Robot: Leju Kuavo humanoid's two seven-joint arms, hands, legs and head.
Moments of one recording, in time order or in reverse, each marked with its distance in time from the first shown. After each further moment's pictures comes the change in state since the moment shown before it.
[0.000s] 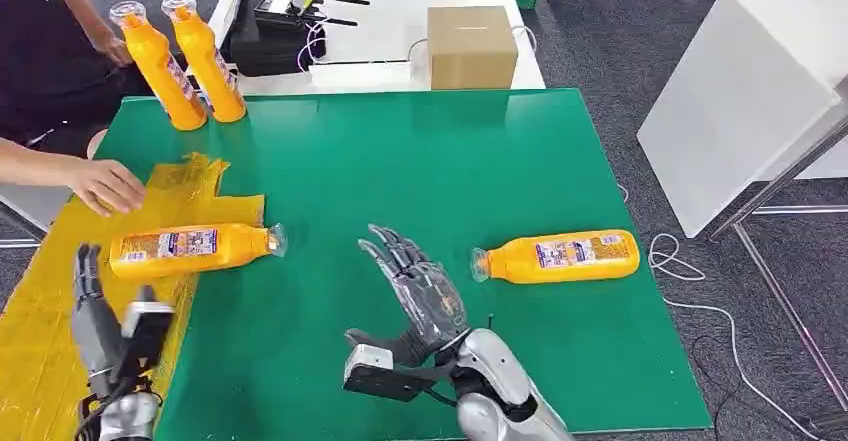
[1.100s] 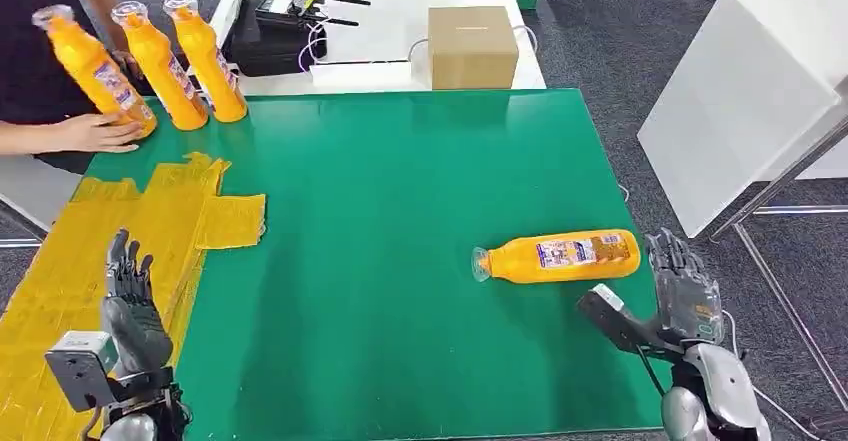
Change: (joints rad) left arm 0.143 -0.123 -0.162 -0.347 0.271 -0.325 0.059; right arm 0.138 -0.228 -0.777 -0.088 0.209 0.176 0.060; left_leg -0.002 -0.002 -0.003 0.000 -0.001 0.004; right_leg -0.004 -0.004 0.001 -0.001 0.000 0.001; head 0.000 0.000
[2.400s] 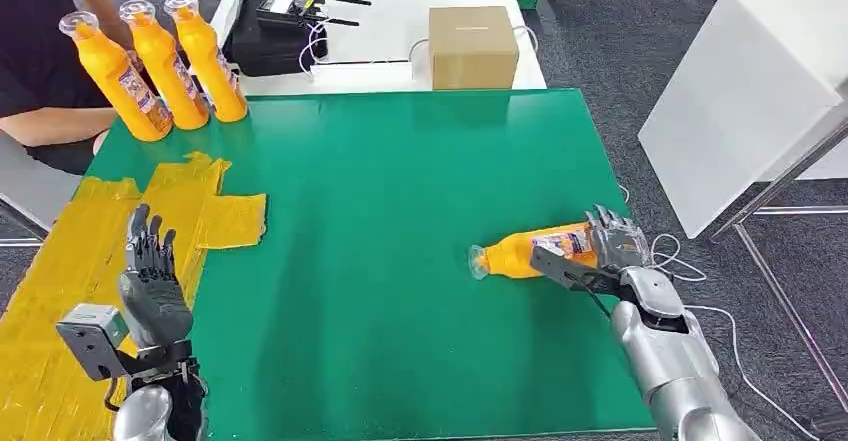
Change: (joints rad) left arm -0.087 0.001 -0.041 0.062 0.070 -0.035 0.013; right arm -0.480 0.029 0.186 0.703 0.148 0.085 -0.033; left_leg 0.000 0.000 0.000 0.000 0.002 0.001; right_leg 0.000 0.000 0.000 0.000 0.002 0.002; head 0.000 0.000
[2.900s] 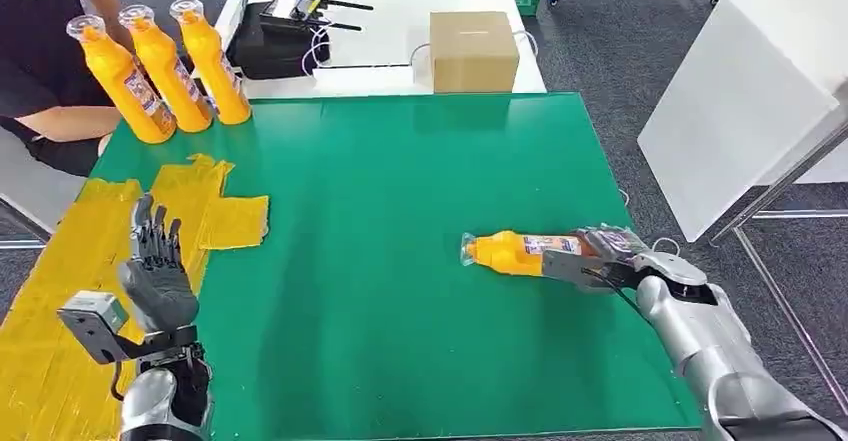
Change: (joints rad) left arm -0.075 0.030 0.000 0.108 0.057 -0.012 -0.037; right arm -0.125 -0.156 0.231 0.150 -0.227 0.310 -0.159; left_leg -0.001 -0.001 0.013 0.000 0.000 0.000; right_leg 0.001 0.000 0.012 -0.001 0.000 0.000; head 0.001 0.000
